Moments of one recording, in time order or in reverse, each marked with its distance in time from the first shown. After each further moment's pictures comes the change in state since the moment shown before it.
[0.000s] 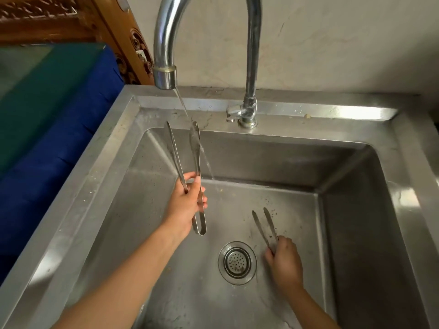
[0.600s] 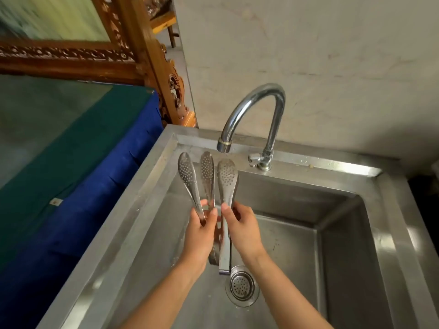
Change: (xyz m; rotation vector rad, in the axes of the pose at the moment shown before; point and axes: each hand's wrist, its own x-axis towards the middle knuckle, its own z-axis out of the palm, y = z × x) left_hand -0.068 0.049 -0.018 -0.080 0.069 0.133; right_hand -0.031 -0.222 -0.145 0.794 -0.133 -0.249
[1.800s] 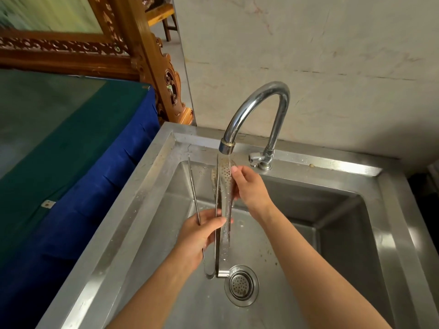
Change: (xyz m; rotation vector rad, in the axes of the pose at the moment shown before) left_hand 0.007 0.024 -0.012 -0.166 -0.217 -0.290; right_hand 0.068 -0.036 -0.022 0.148 -0.136 0.000
